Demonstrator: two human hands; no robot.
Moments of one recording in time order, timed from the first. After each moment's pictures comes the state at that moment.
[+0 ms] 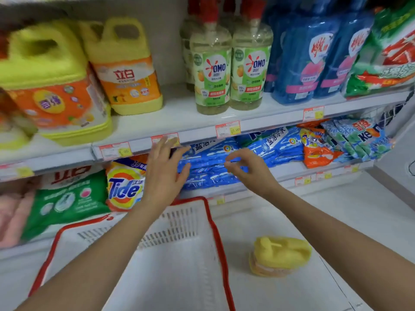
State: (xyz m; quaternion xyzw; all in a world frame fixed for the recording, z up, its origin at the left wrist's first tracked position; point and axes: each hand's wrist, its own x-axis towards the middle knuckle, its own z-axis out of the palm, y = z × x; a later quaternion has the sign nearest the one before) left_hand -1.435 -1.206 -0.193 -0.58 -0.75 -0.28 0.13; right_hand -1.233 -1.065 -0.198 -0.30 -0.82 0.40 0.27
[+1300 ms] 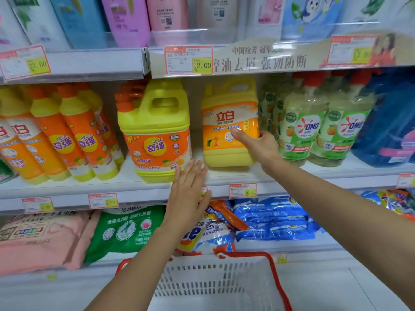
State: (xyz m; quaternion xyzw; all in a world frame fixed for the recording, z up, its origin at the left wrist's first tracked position) left_hand -1.568 -1.250 -0.161 -0.55 -0.77 -0.28 0.16; right_hand -1.471 -1.047 -0.075 -0.37 -0.70 0.52 0.32
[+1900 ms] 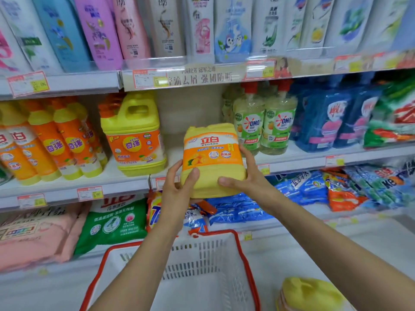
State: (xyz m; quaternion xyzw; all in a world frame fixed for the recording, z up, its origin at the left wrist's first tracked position) left_hand -1.430 -1.278 -0.095 -0.25 -0.60 -0.73 -0.22; right_hand -1.298 -1.142 -0.084 -0.21 -0.70 0.63 0.25
